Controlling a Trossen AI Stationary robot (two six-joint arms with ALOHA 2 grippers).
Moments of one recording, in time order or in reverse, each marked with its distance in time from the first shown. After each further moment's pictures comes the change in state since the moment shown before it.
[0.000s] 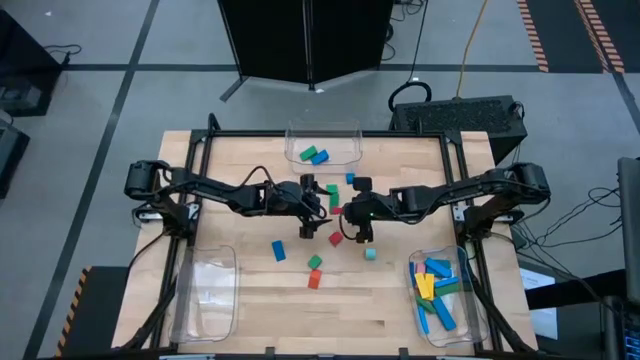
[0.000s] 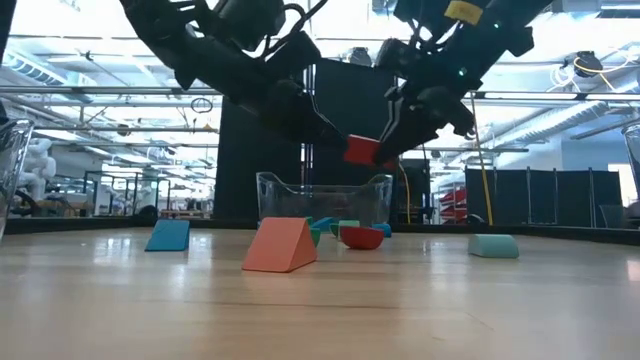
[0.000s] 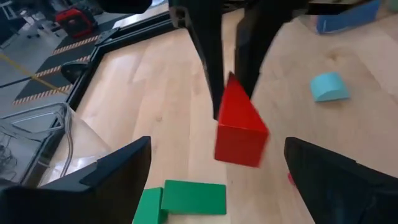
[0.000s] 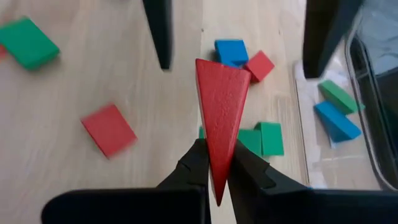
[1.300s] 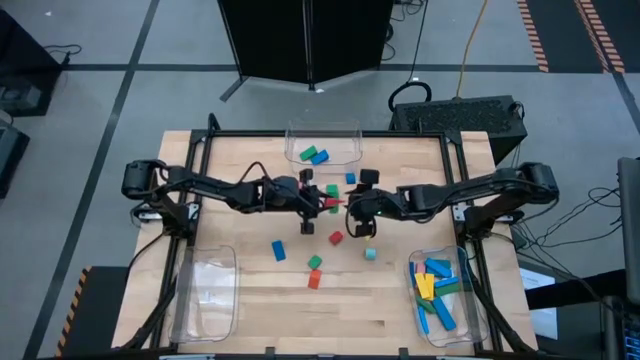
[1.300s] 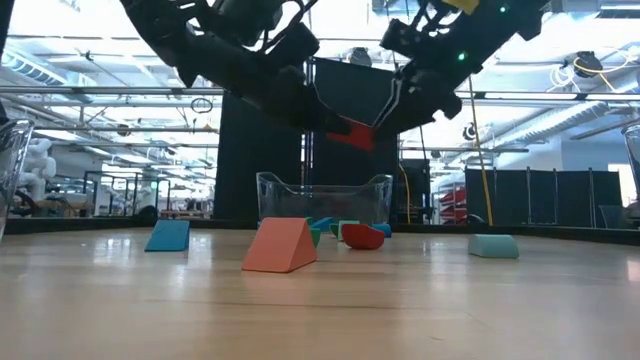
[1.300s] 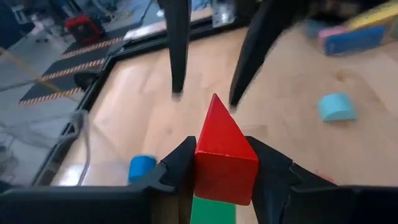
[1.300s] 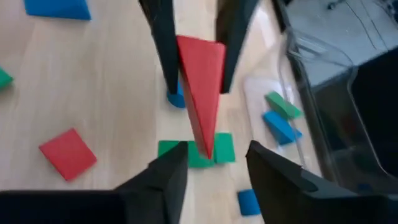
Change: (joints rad) left arm 0.031 -0.029 0.001 0.023 0.019 -0.022; right arm 0.015 -0.078 0.001 -0.004 0.159 0.020
